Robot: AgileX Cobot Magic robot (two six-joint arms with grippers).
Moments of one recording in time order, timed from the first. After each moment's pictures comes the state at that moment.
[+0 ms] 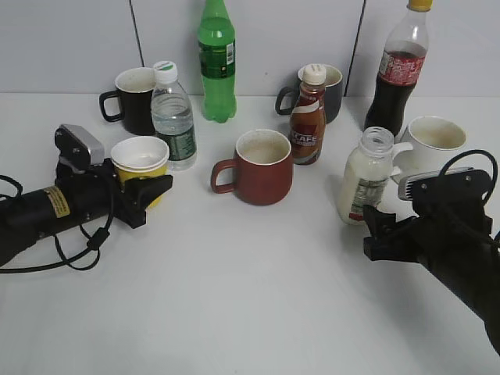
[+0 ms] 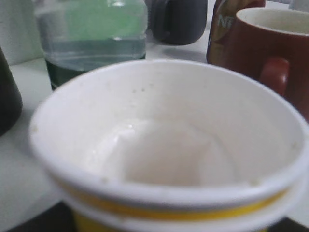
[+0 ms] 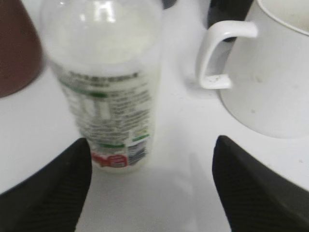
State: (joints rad) left arm -0.12 2.26 -0.79 0.75 -1.21 -0.18; right arm 0.46 1.98 -0.30 0.29 -1.21 -0.09
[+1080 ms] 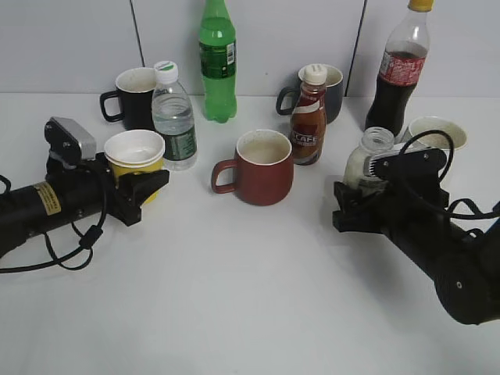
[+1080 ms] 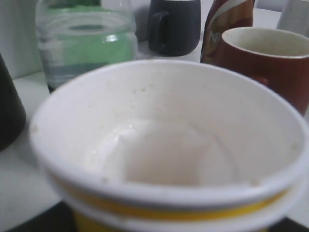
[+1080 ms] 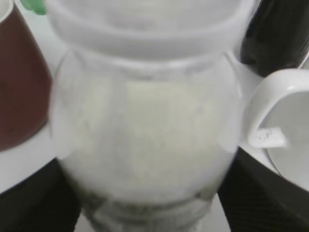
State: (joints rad) left arm -0.12 2.19 -0.73 0.75 -1.21 -0.18; right arm 0.45 2.10 -0.49 0.24 -1.18 -0.09
